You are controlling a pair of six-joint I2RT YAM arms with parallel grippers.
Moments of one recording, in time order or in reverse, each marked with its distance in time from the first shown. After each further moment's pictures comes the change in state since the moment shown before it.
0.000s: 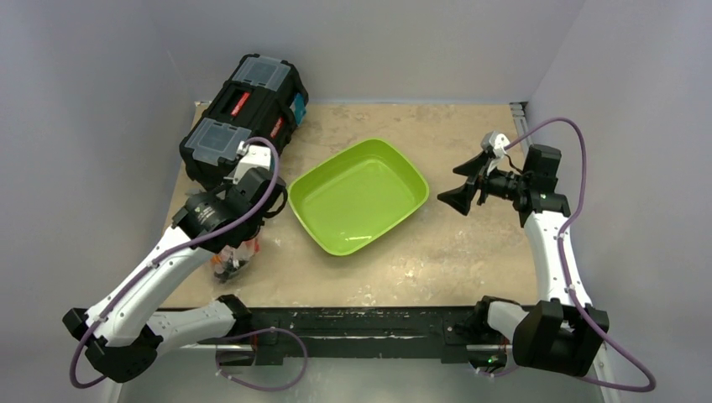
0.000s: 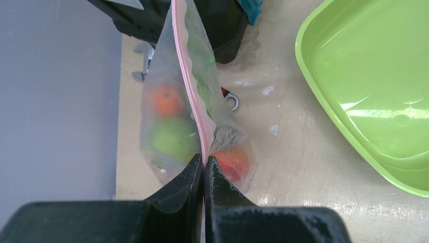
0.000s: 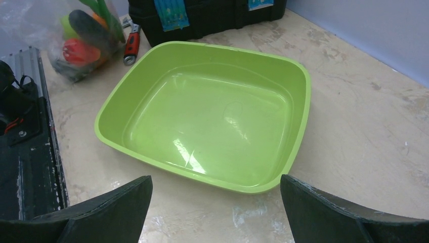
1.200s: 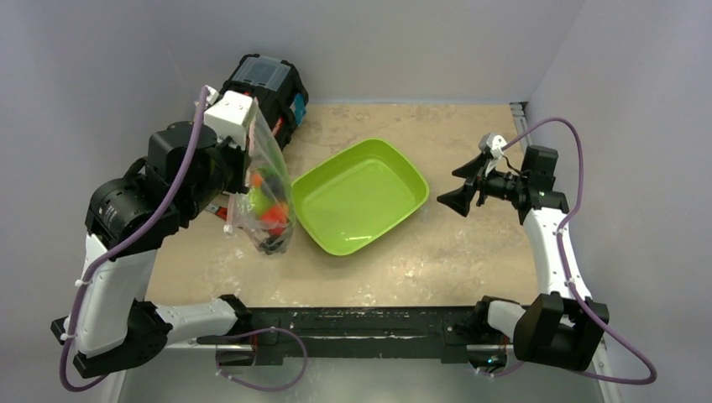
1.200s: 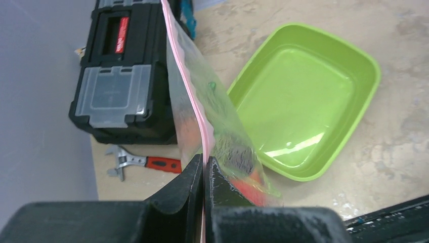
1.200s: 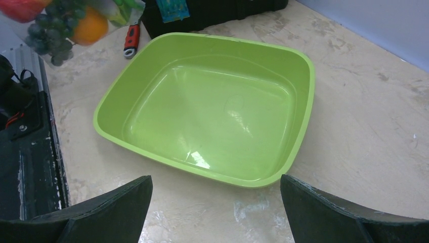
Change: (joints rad) left arm 0.000 0.105 0.661 -0.040 0.273 0.338; right arm 0.000 0.032 0.000 -0.036 0.003 -0.045
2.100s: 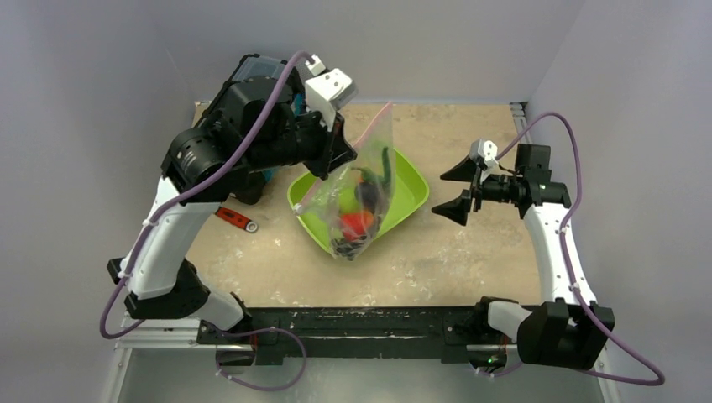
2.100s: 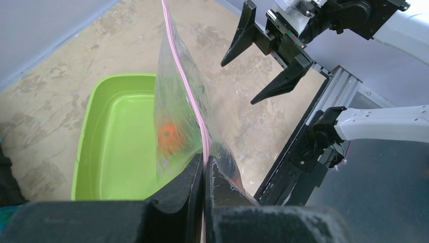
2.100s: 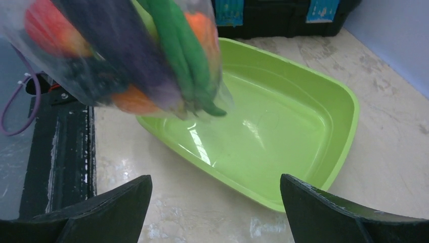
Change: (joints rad) left arm -0.142 0.354 0.354 0.111 0.579 -0.024; right arm 0.069 0.000 0.089 -0.251 -0.081 -0.258
